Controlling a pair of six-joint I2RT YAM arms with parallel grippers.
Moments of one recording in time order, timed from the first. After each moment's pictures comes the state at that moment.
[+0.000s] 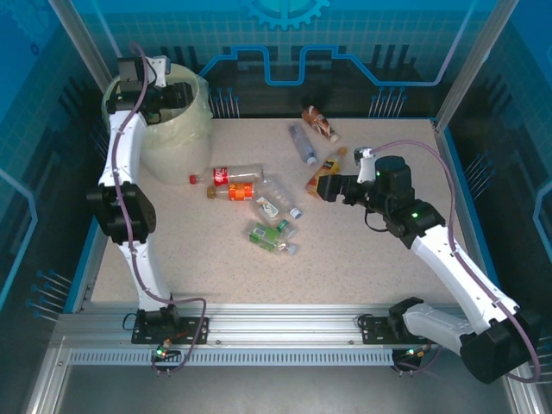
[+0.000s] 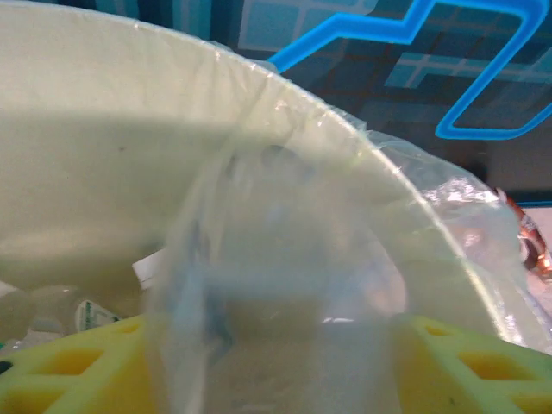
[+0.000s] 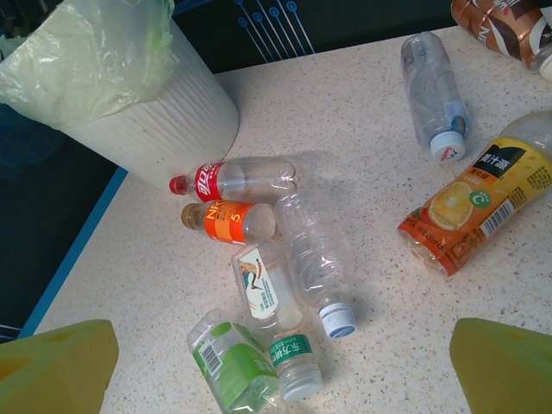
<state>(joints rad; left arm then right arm) 0.17 2.10 2.22 -0.69 0.35 -0.05 0.39 1.06 0.97 -0.39 -0.24 0.44</state>
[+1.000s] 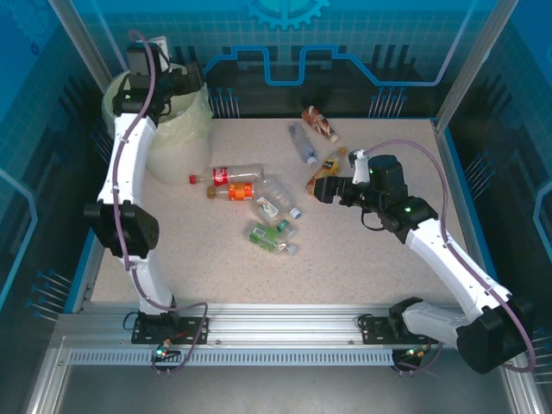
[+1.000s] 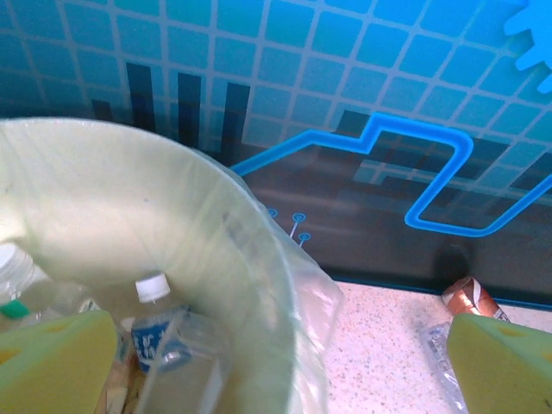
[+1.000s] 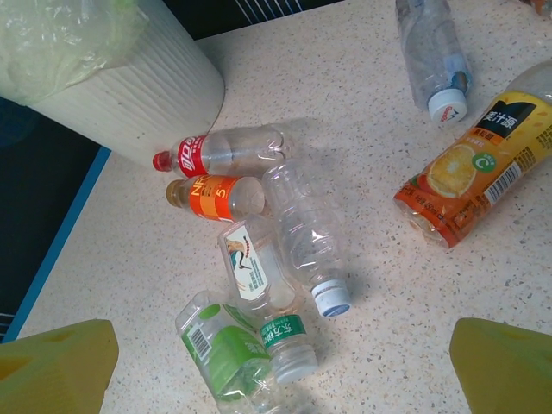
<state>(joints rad) -0.02 1.88 2.12 -0.65 -0.04 -0.27 0.39 1.12 0.97 -0.41 -0.25 0.46</state>
